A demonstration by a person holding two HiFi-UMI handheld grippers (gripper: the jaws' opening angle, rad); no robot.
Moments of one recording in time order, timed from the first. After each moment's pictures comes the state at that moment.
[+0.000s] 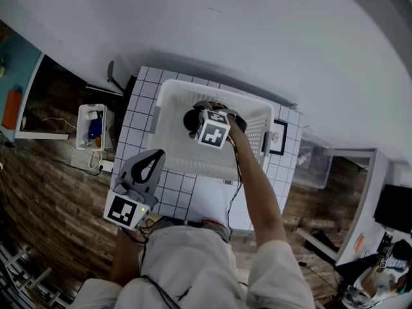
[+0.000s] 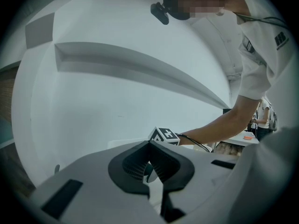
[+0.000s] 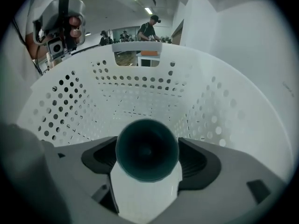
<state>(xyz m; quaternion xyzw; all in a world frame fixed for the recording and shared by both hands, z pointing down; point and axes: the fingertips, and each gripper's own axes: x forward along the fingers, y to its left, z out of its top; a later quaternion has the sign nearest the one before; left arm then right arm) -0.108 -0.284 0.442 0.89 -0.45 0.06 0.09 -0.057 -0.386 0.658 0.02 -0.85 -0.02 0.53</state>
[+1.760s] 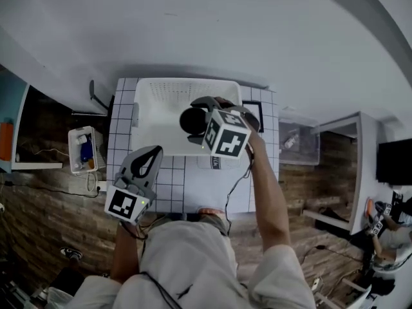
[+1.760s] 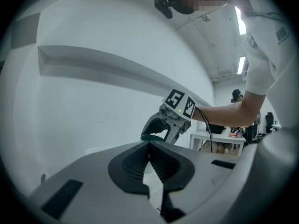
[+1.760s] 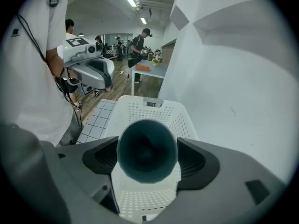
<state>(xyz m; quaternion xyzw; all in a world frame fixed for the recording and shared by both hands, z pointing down) -0.063 -0.239 0.419 0.93 -0.37 0.05 0.05 0.002 -0.310 0.489 0.10 -0.86 -0.06 0.49</state>
